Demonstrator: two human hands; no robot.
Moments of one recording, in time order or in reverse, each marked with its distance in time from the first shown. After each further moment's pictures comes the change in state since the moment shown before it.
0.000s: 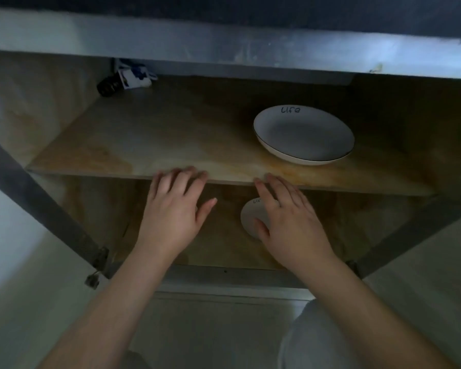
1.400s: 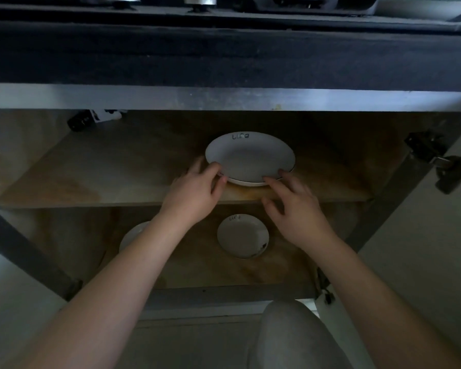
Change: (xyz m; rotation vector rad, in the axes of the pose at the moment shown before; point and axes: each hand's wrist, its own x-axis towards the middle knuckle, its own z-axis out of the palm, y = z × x) left_hand 0.091 0.069 0.003 -0.278 -0.049 0.044; right_hand 0.004 0.097 -0.017 0.295 0.192 0.167
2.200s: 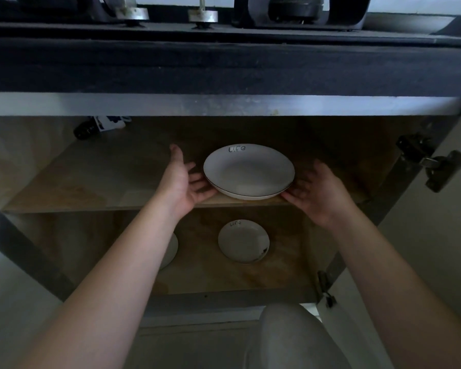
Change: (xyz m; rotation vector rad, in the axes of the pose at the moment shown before) left_hand 0.016 0.004 -0.034 -1.696 -0.054 -0.847; right_hand 0.029 0.005 -0.040 1.586 0.055 0.766
